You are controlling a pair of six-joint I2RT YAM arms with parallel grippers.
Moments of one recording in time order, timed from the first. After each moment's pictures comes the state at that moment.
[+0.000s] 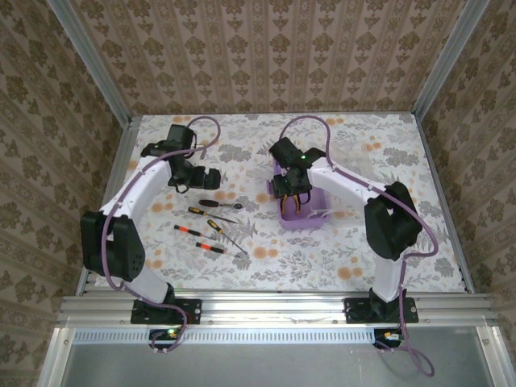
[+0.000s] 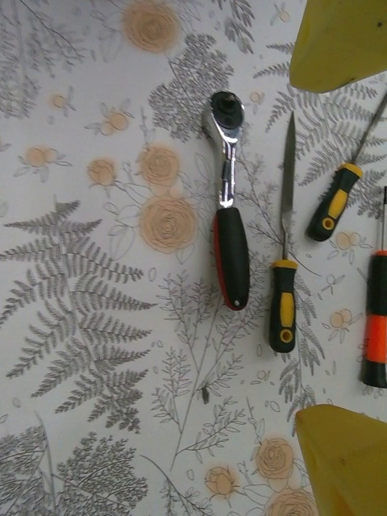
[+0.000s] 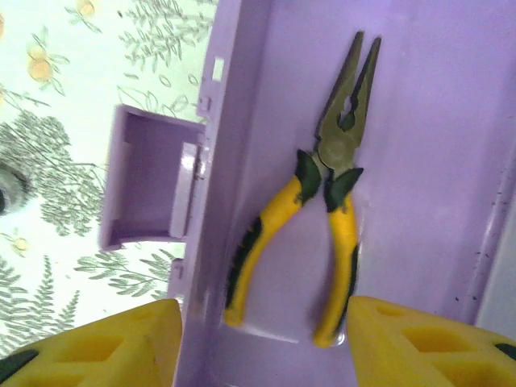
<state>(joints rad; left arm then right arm) -0.28 1.60 1.35 -0.95 0.10 -0.06 0.59 1.86 1.51 -0.85 0.10 0.36</state>
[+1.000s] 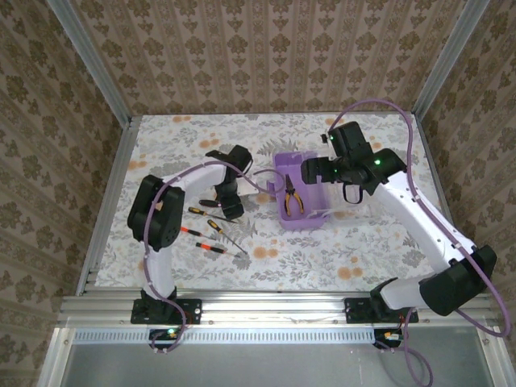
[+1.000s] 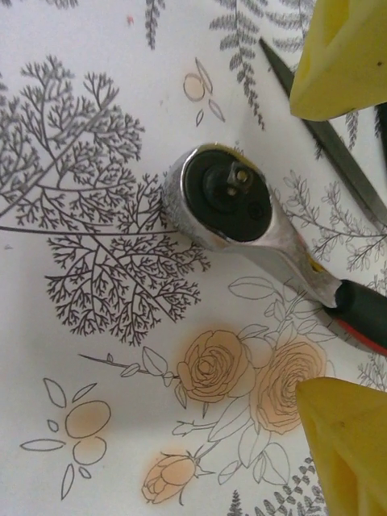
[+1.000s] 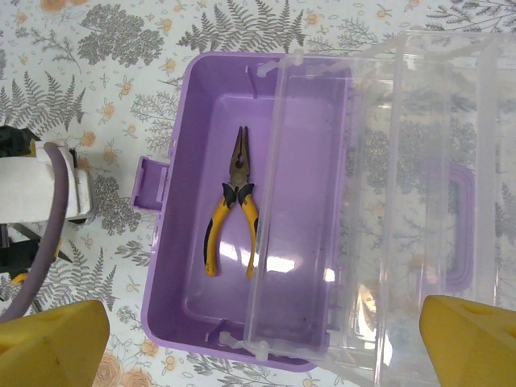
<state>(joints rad) -0.58 1.97 1.43 -0.95 -0.10 0.70 0.43 1.35 1.41 -0.94 0.08 0.29</state>
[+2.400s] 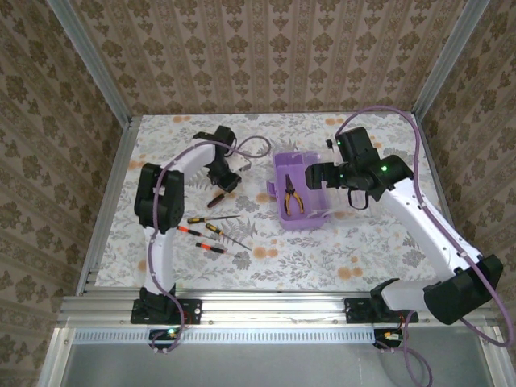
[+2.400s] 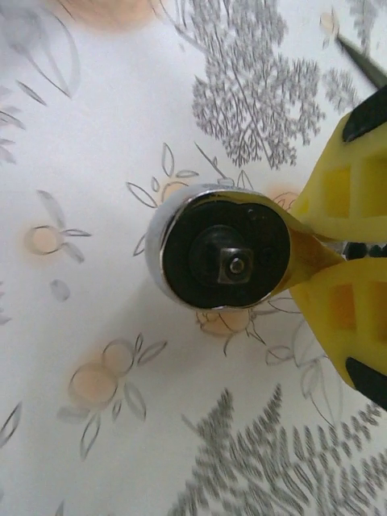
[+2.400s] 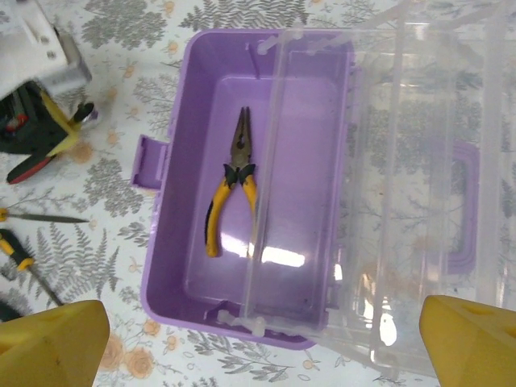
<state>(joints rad) -0.41 2.12 1.70 -1.01 0.18 0.42 0.40 1.29 1.33 -0.93 0.01 0.28</state>
